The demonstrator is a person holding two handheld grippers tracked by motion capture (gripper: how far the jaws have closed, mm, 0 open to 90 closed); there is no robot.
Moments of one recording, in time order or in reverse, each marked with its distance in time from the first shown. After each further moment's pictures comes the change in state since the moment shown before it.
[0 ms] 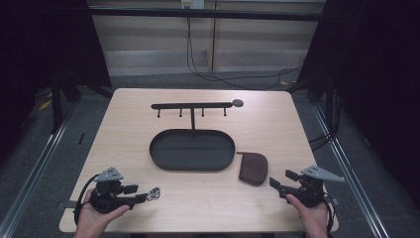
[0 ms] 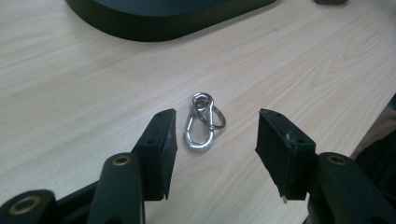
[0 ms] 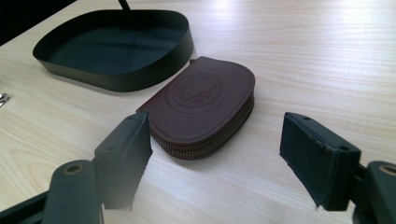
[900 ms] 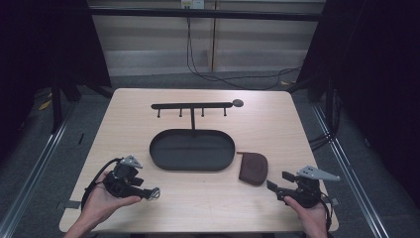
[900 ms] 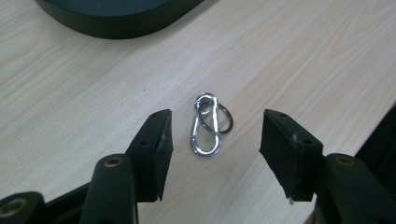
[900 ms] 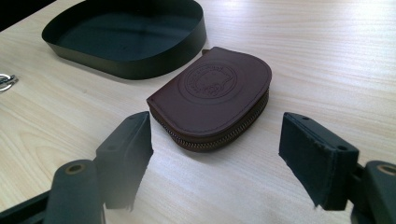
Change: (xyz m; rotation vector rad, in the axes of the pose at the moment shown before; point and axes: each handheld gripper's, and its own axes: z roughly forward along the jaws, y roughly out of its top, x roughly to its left) left arm -0.007 0.051 0.021 0.300 0.038 0.135; right arm 0.005 0.000 0.003 0.039 0.032 -0.045
